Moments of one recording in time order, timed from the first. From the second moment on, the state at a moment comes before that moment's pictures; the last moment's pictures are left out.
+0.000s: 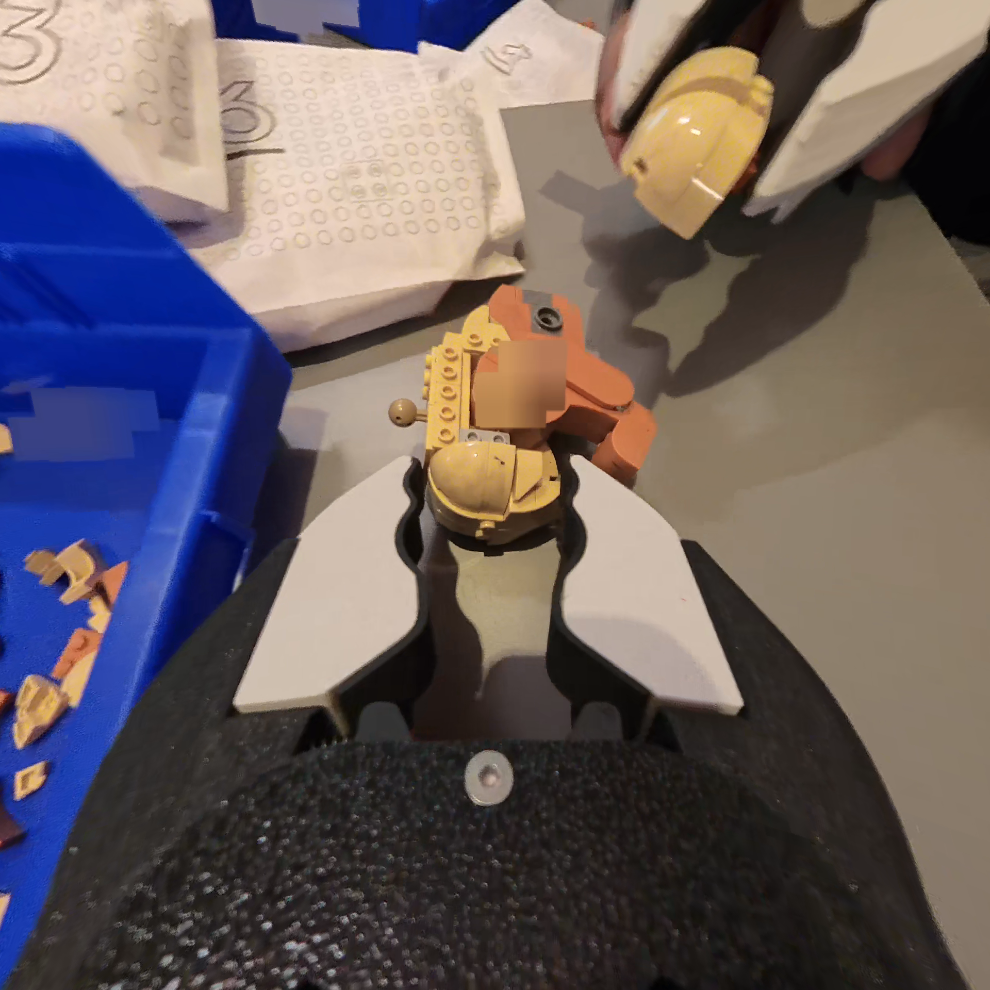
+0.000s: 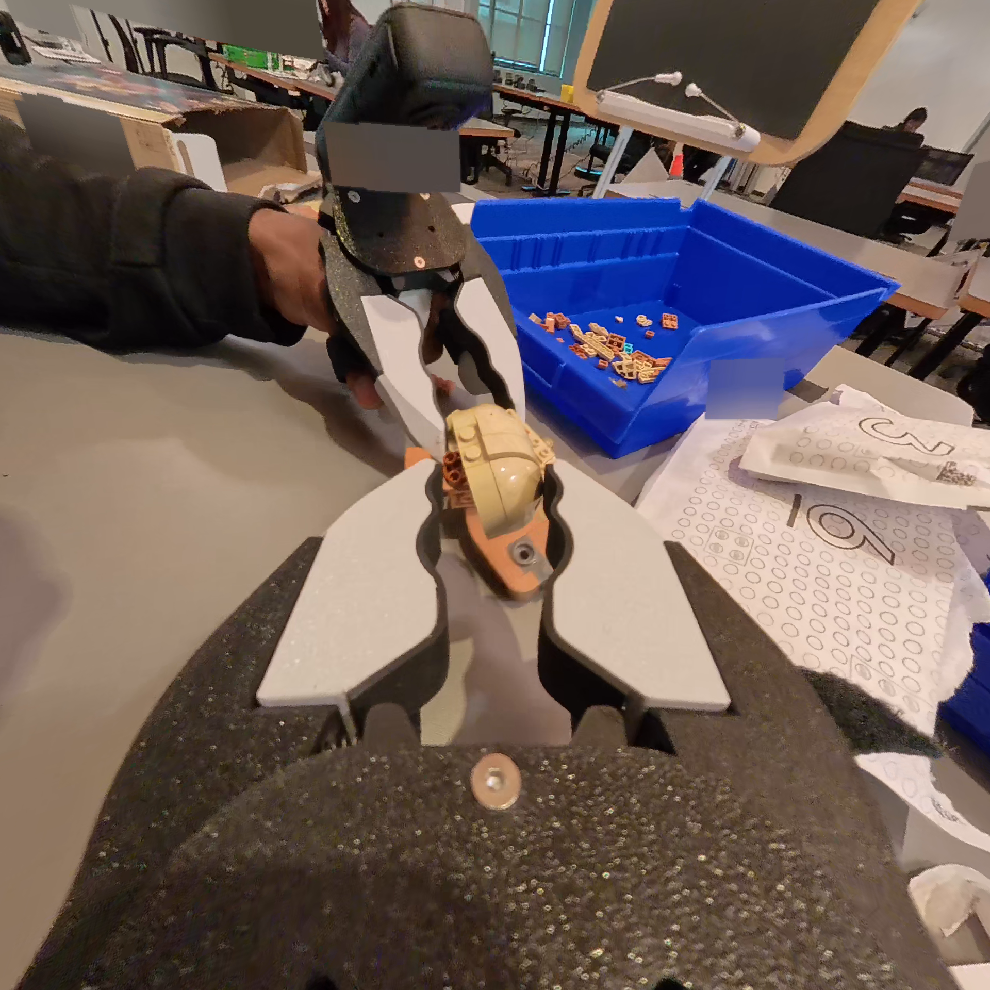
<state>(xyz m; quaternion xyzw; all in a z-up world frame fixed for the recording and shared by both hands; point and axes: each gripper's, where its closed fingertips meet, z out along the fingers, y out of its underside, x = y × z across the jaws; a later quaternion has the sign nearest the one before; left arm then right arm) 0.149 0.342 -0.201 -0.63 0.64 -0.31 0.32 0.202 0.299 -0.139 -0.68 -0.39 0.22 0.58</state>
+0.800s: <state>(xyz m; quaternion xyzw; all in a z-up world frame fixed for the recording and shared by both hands) 0.102 0.265 -0.201 -0.57 0.70 -0.35 0.27 0.154 0.277 -0.115 -0.67 -0.29 0.46 0.51</state>
